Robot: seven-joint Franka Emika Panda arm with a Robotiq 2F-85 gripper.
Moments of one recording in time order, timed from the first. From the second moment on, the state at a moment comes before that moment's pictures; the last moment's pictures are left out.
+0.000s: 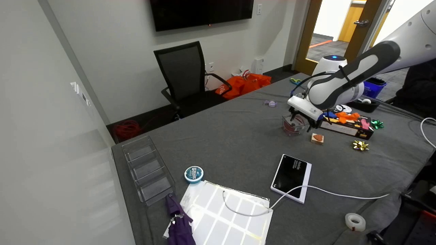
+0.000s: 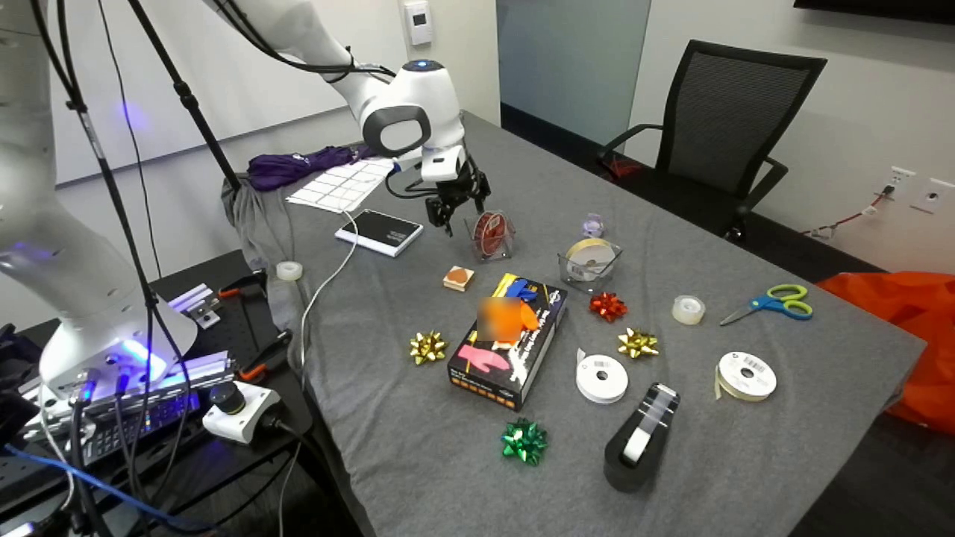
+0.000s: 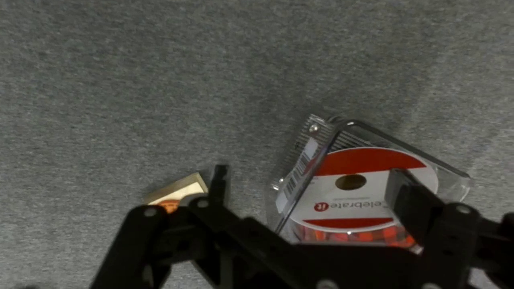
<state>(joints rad) 0.03 0.54 -0.15 -2.04 0.14 2.72 1.25</state>
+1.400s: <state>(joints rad) 0.14 0.52 -0.28 -1.97 -0.05 2.57 1.36</state>
